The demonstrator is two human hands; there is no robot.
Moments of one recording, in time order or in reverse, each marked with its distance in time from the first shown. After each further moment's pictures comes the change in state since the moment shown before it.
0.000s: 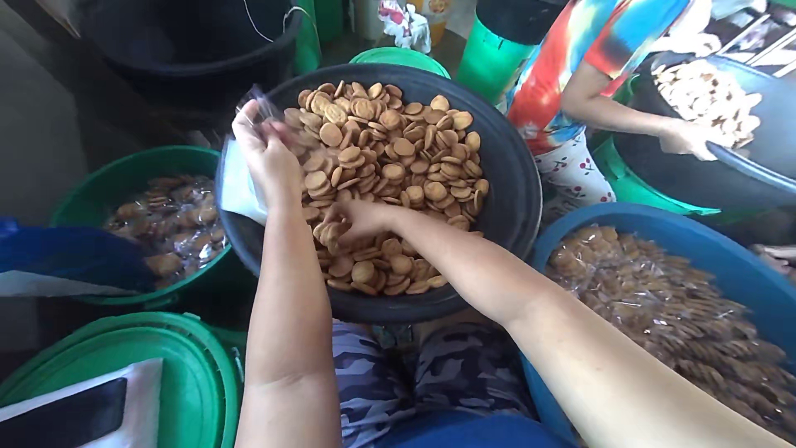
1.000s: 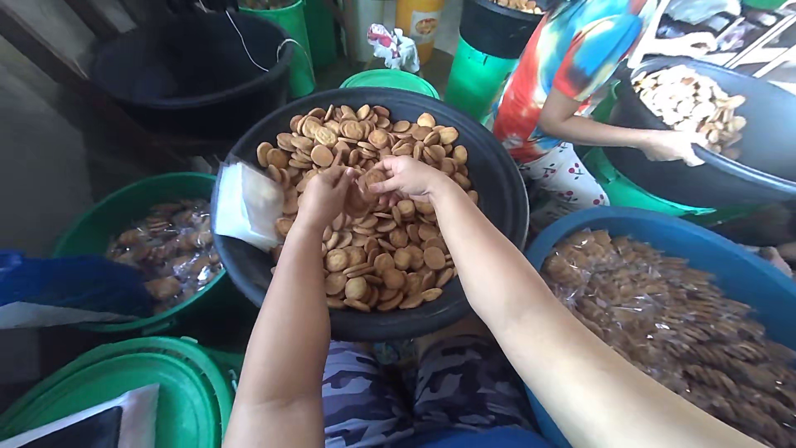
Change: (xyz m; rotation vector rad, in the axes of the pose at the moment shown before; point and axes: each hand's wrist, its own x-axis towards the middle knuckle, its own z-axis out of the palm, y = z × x) left_hand -0.029 0.006 0.036 0.611 -0.755 -0.087; right_hand -0.049 0.014 -0.105 0.441 0.304 0.145
